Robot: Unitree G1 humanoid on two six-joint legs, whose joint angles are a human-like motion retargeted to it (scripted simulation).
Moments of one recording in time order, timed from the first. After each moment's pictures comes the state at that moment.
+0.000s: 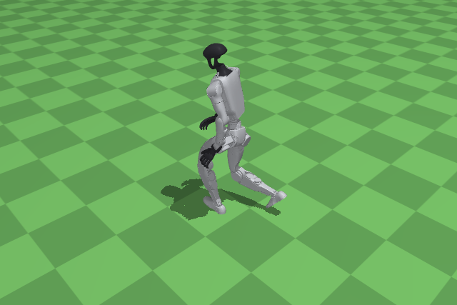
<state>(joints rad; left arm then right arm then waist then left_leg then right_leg) 0.14 0.19 -0.30 1.00 0.18 -0.23 0.65 -0.19 -0.26 0.65 0.78 -0.38 -0.24 -0.47 0.14 -0.28 0.14 -0.84 -0.31 0.08 1.04 -0.55 0.10 -0.29 -0.22 0.12 1.46 -0.50 0.13</state>
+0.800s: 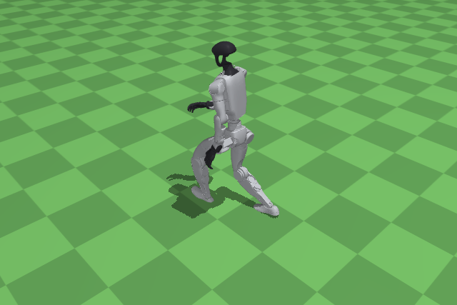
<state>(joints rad) 0.14 0.16 -0.36 1.14 0.23 -0.13 0.43 -0.41 -0.30 0.61 0.65 -0.34 -0.23 -0.40 0.16 -0.06 0.03 -0.93 -0.06 0.13 0.95 -0.53 0.04 -0.21 0.00 0.01 1.13 -0.87 -0.01</state>
